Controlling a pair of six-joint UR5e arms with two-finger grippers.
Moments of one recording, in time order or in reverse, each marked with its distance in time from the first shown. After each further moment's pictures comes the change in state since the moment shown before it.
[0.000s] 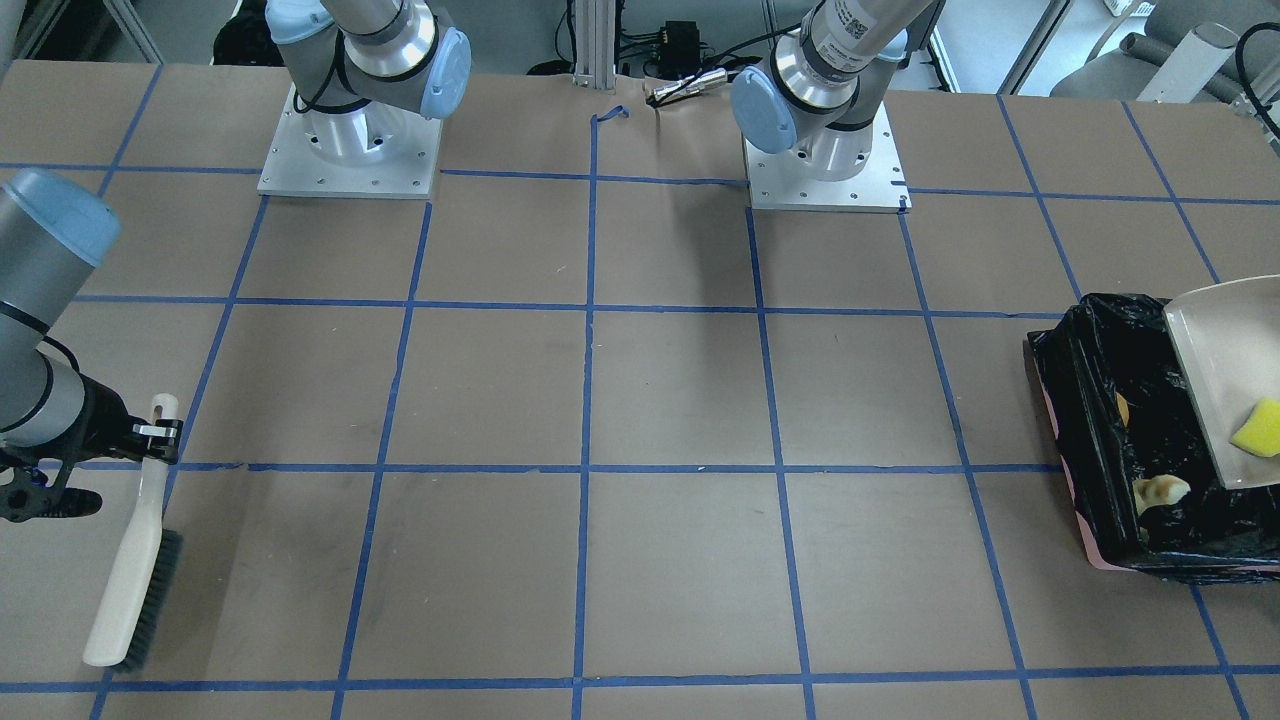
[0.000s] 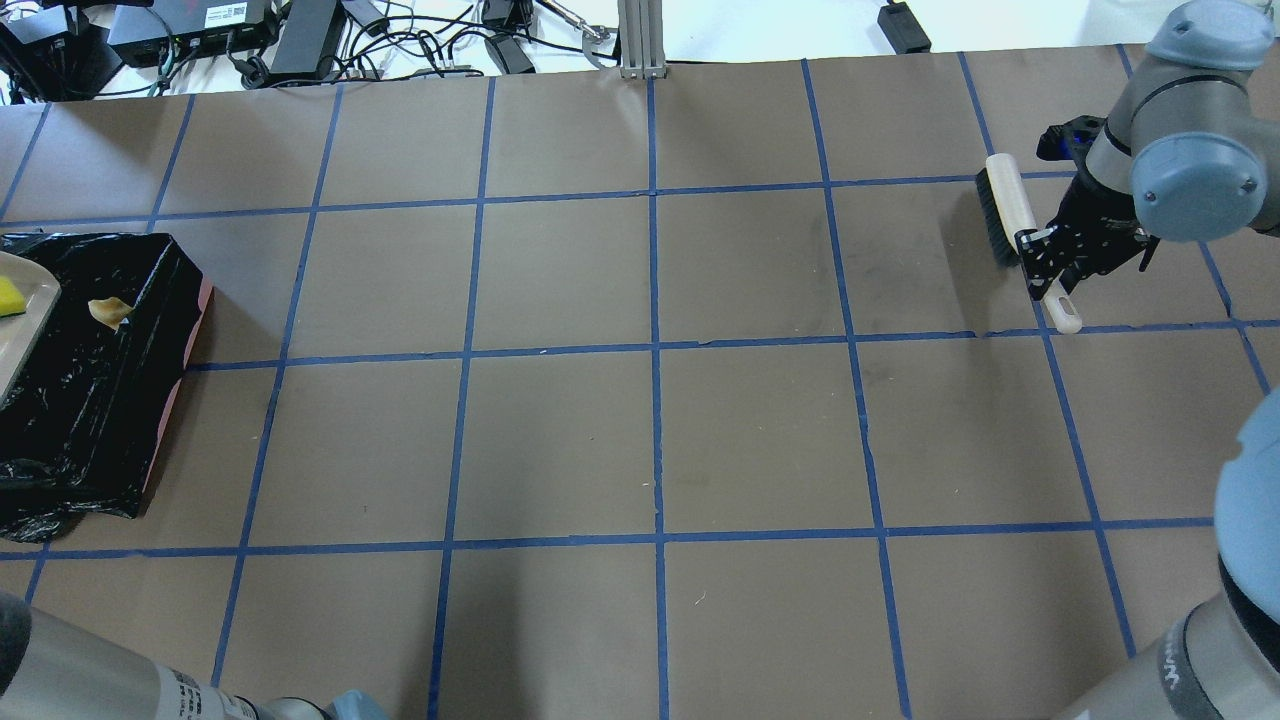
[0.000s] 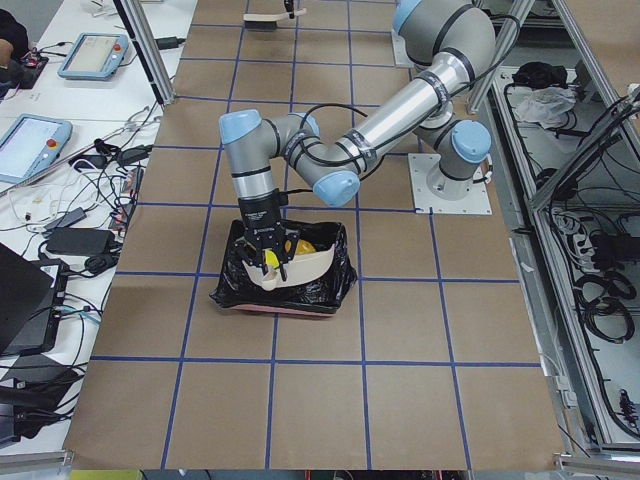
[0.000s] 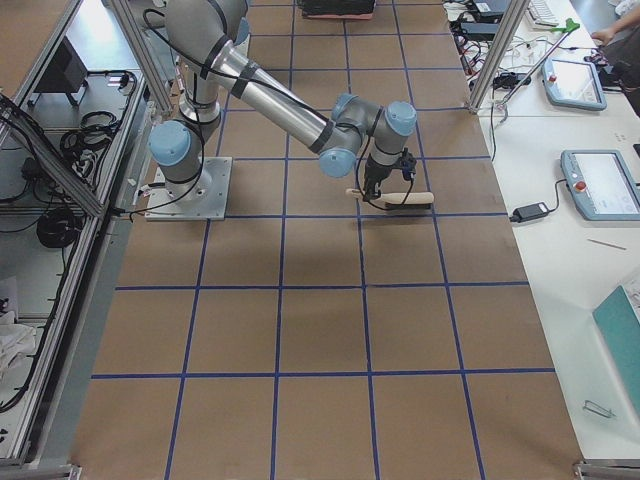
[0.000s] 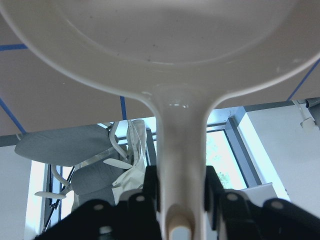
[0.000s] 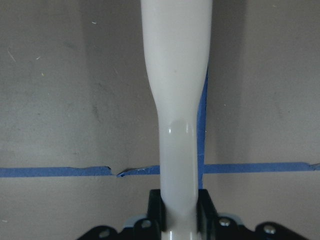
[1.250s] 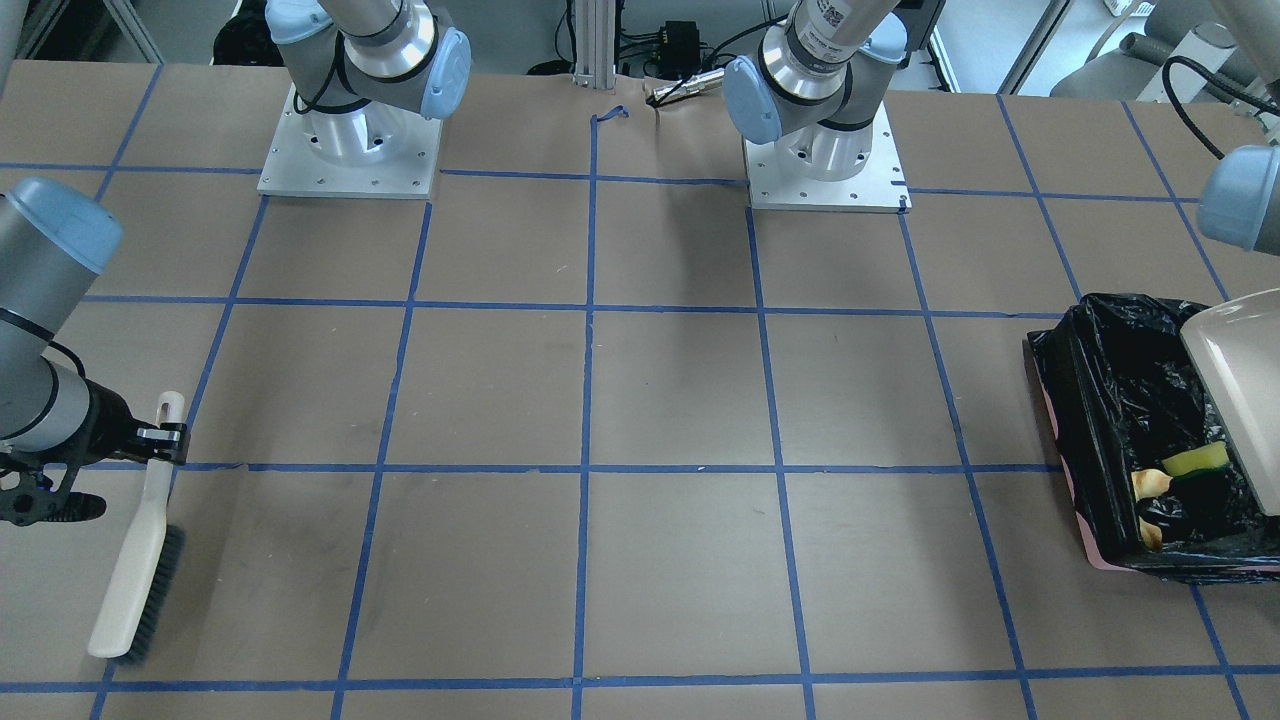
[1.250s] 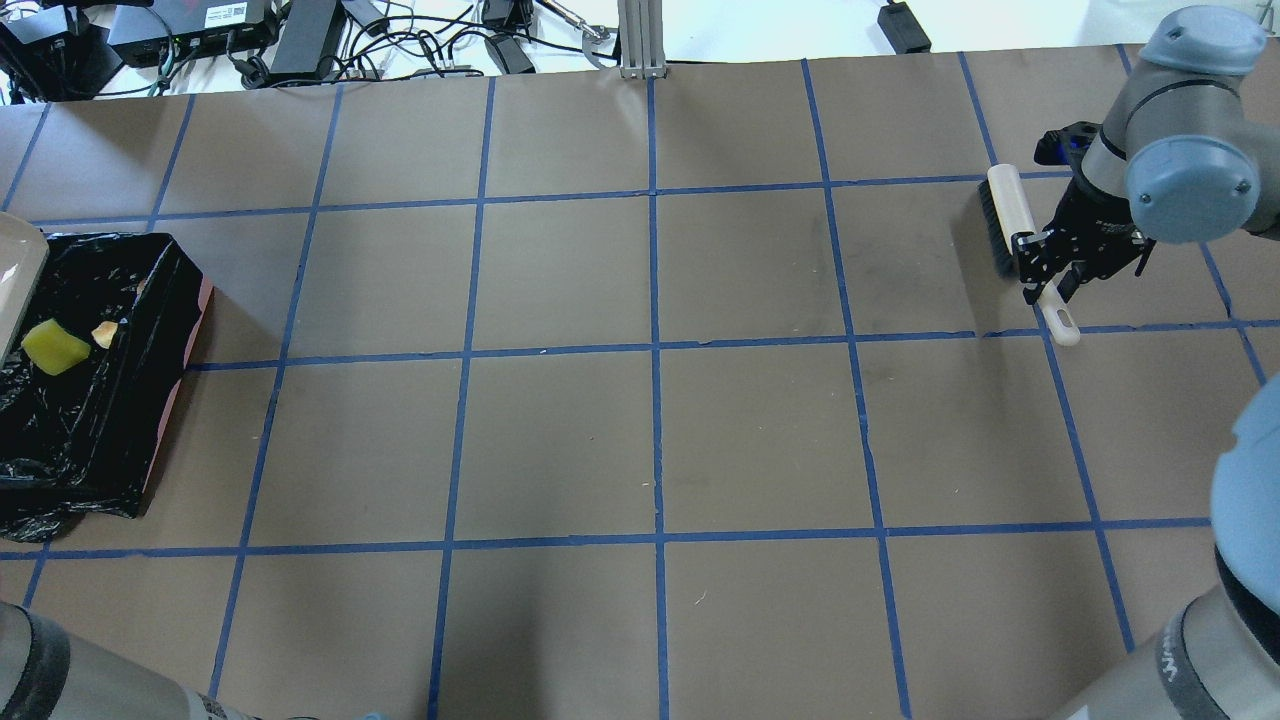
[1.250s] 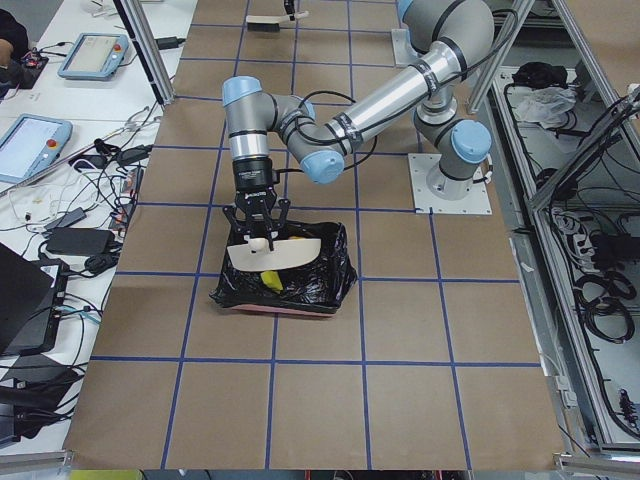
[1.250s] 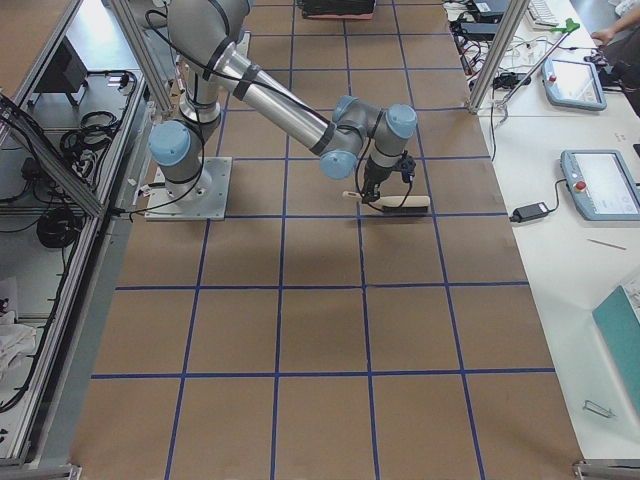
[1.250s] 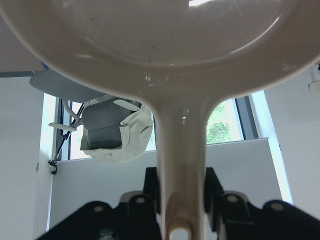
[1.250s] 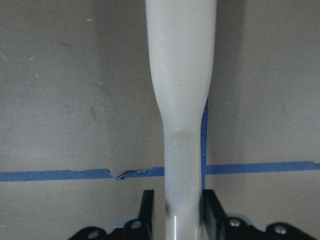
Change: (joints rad) left arm -0.123 0.027 -0.076 0.209 0.182 -0.048; right arm 0.000 0.010 -0.004 0.001 -0.001 0.015
